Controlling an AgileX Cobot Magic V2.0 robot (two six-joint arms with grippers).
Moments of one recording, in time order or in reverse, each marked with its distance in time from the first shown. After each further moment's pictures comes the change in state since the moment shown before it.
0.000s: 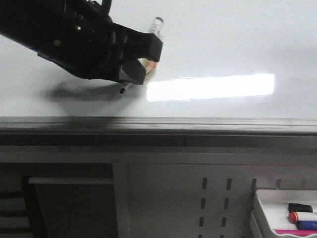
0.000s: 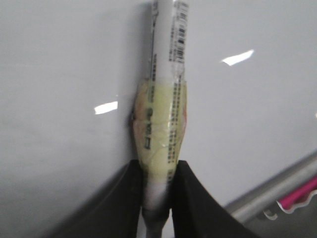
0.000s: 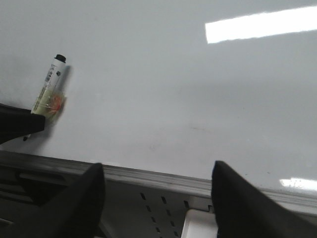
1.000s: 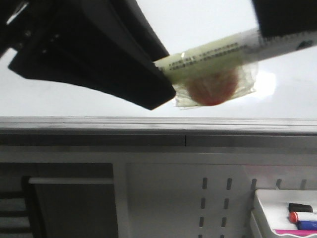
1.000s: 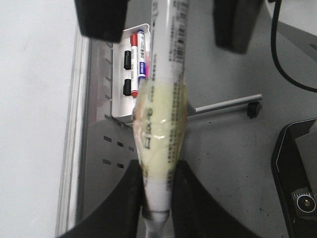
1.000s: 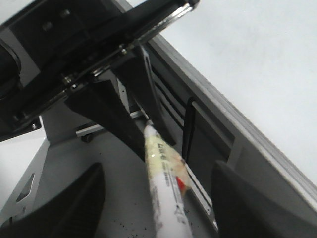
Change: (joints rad) left arm -0.249 -0.326 0.000 0.569 0.545 0.317; right arm 0.616 0.383 -0.151 0.352 -0.076 -0.589
